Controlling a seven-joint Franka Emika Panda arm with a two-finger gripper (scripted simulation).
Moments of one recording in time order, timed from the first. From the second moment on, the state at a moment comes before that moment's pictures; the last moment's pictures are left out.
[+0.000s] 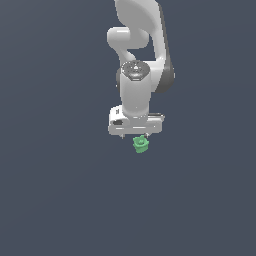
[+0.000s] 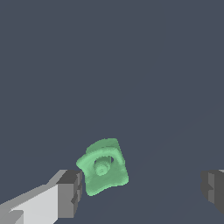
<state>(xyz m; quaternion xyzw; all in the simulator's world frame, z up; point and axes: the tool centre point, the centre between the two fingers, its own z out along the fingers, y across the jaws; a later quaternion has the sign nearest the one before) -0.007 0.029 0.162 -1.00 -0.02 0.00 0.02</state>
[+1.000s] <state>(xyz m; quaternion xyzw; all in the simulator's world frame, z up) -0.007 0.007 0.154 -1.00 0.03 0.00 0.03</state>
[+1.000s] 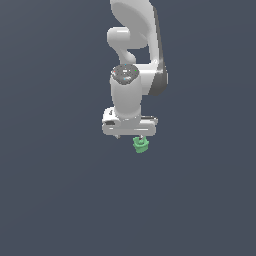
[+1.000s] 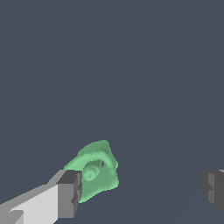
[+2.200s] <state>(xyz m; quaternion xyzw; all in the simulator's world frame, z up) -0.022 0.034 0.127 -0.97 0.26 0.01 0.02</state>
